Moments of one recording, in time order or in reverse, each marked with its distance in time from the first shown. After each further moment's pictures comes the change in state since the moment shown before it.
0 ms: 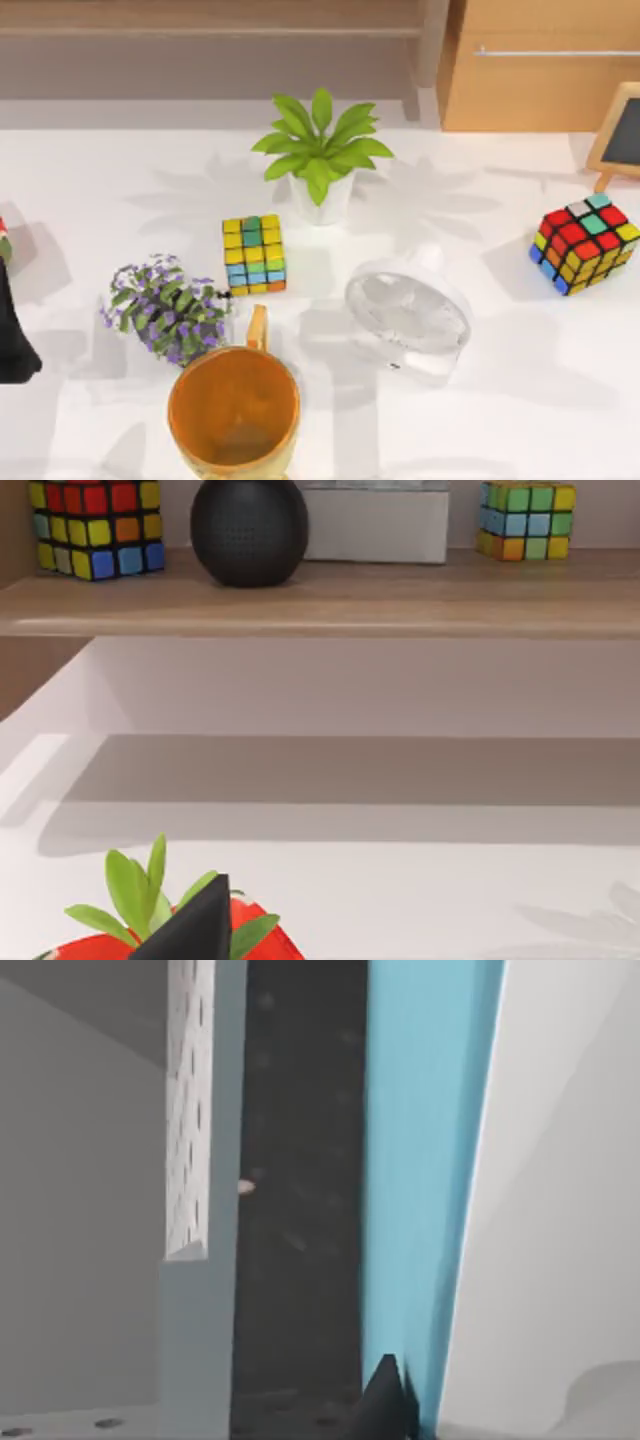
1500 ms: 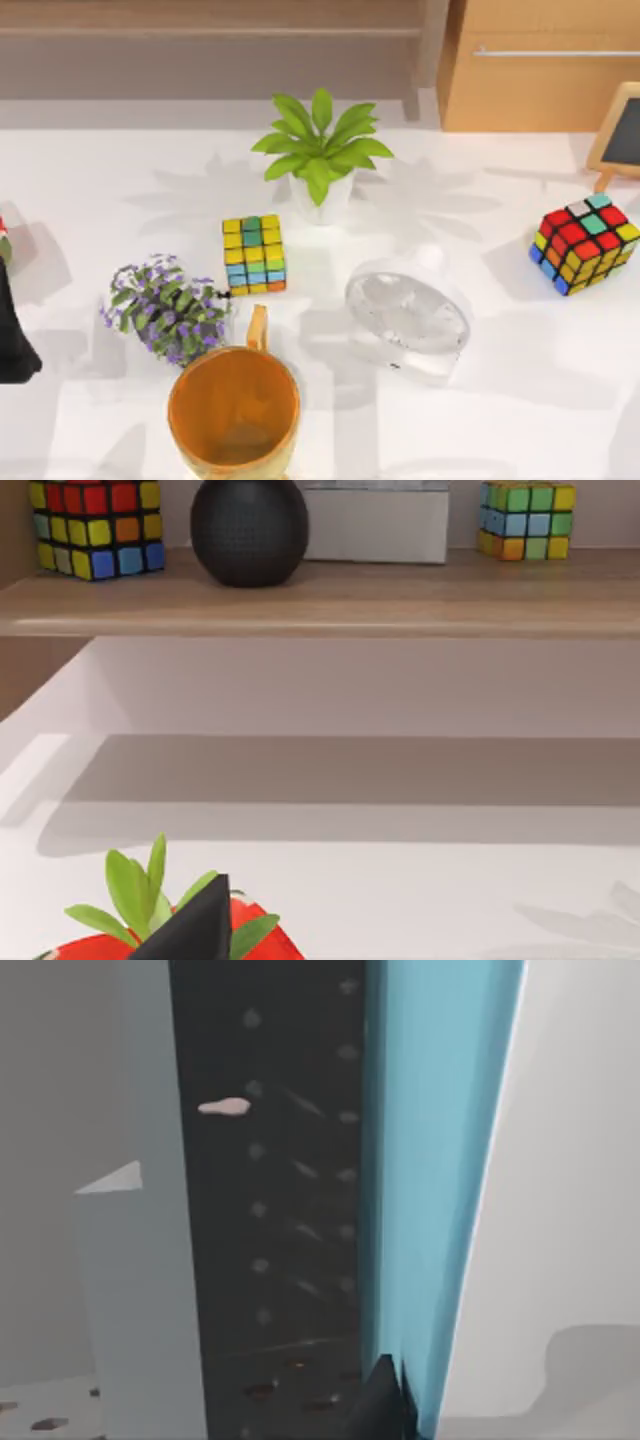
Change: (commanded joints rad) left arm 0.000 0.000 0.000 0.000 0.000 0.000; right arm 0.102 -0.131 -0.128 -0.011 -0.010 0.107
